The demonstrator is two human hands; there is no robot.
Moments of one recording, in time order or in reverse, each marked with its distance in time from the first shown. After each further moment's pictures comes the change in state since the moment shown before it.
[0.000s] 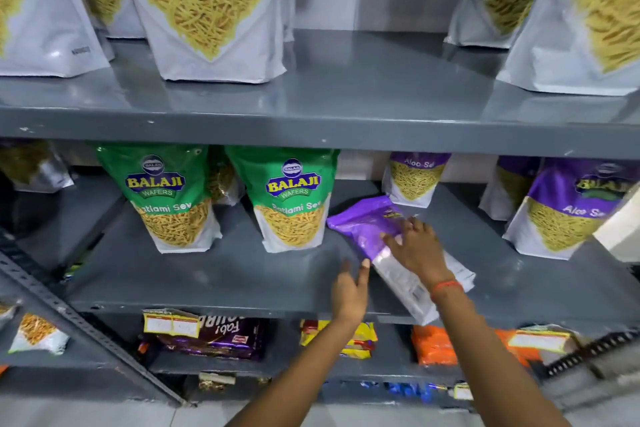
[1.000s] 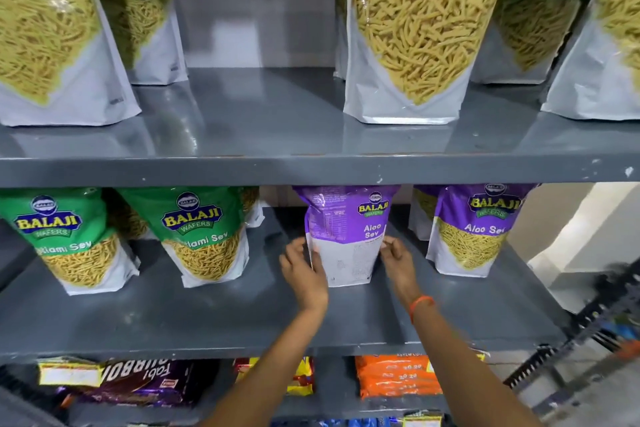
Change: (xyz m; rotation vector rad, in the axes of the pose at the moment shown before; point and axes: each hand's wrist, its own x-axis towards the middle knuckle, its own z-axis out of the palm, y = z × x) left_hand 0.030 0.079 0.100 -0.214 0.486 0.306; right_hand 0.049 0.142 -0.018 1.100 0.154 0.095
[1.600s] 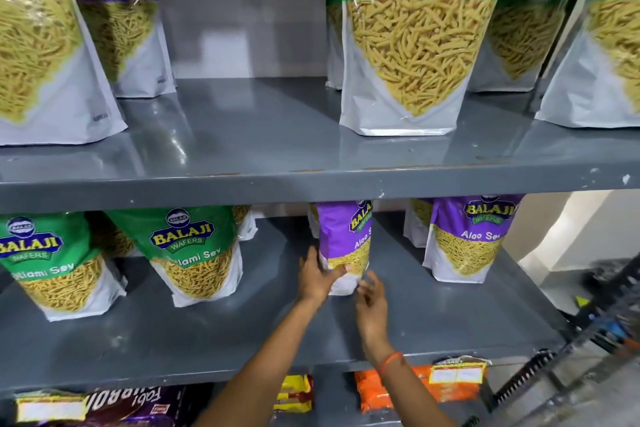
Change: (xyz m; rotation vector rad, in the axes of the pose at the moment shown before) left_hand 0.035 -0.018 0.021 0.061 -0.470 -0.069; right_hand -0.060 0.023 0.050 0.123 0.176 0.083
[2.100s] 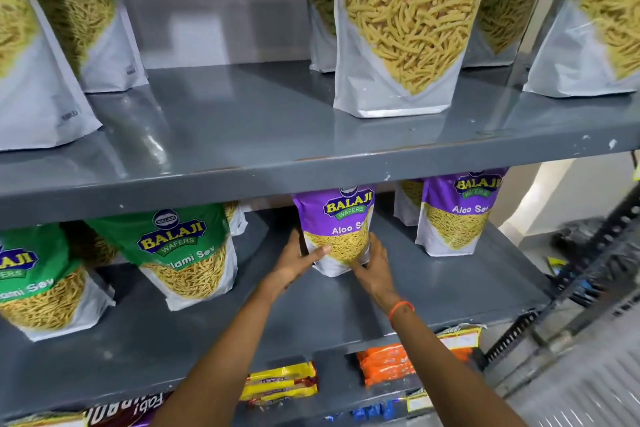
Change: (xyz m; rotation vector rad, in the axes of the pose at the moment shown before) left_hand 0.020 0.005 -0.049 -0.074 -0.388 0.066; right_hand 0.019 -0.033 -0.005 -0.419 -0.117 -0.135
